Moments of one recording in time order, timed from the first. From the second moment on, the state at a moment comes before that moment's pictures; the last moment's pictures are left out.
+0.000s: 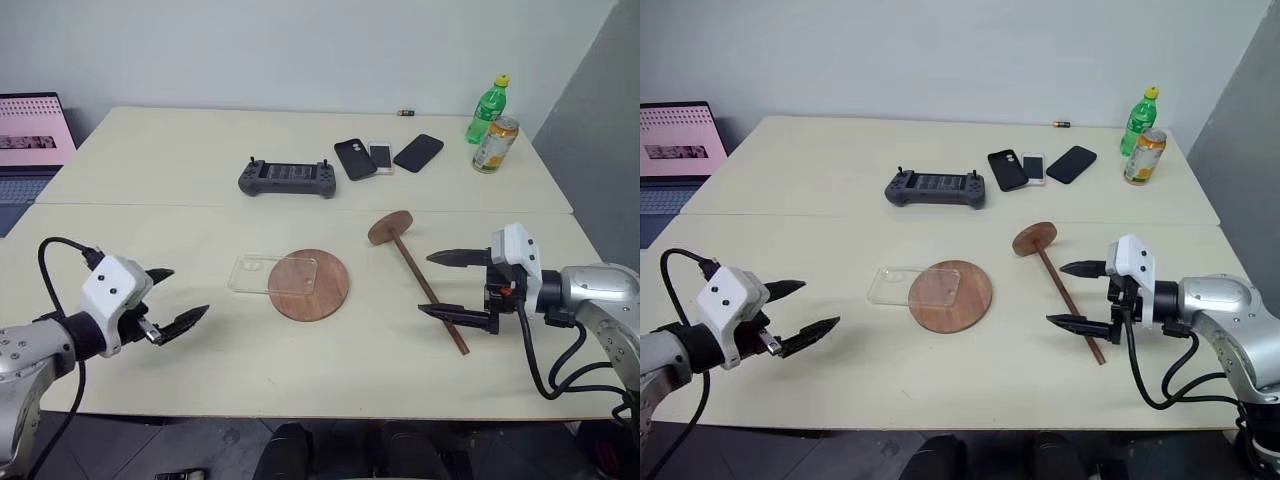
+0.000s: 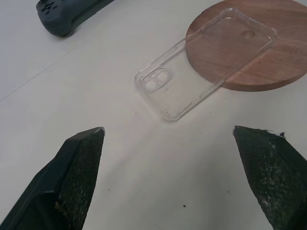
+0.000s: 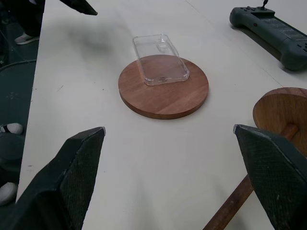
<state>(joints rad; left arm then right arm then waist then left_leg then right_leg) 0.17 0.87 0.47 -0.36 -0.38 0.45 -0.88 -0.25 -0.86 -0.06 -0.38 0.57 0.53 1.07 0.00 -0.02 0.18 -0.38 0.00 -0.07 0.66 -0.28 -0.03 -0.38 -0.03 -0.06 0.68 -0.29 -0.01</state>
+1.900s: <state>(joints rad) -0.39 0.89 -0.15 0.23 -0.01 -0.07 -1.13 -0.21 -0.82 -0.01 -0.70 0.65 0.69 0.92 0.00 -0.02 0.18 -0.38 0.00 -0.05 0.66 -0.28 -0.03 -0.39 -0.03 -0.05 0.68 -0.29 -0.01</state>
